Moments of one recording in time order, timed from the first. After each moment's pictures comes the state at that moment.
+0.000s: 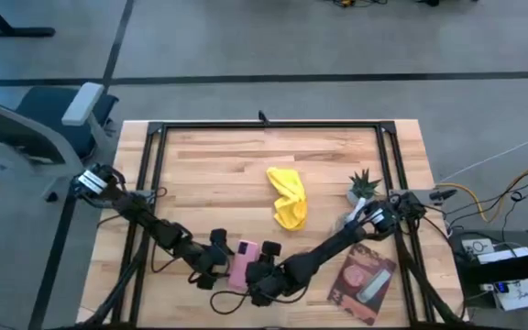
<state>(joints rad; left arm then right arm) -0.61 1.73 0.54 0.32 -0.23 -0.38 0.46 2.36 1.82 -0.51 0.55 0.57</state>
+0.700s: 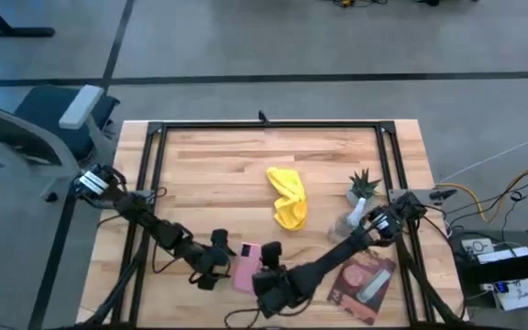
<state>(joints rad) -0.61 1.73 0.53 0.32 -0.23 -0.36 0.54 2.38 1.89 -0.78 0.66 0.13</state>
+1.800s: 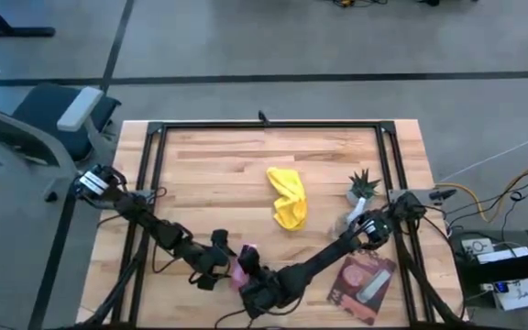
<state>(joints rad) -0.61 1.73 0.53 0.34 -0.23 -0.35 0.52 2.46 2.04 -0.62 0.70 -0.36</state>
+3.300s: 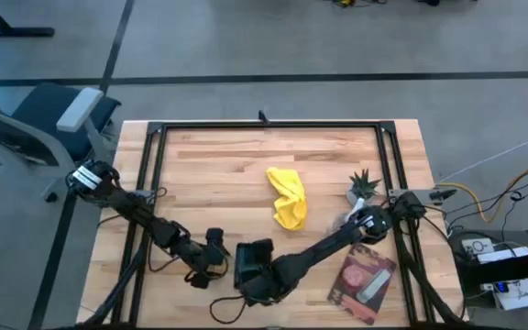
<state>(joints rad) -0.62 1.56 0.53 0.13 -0.18 -0.37 0.47 2.46 2.16 -1.03 0.29 0.26</state>
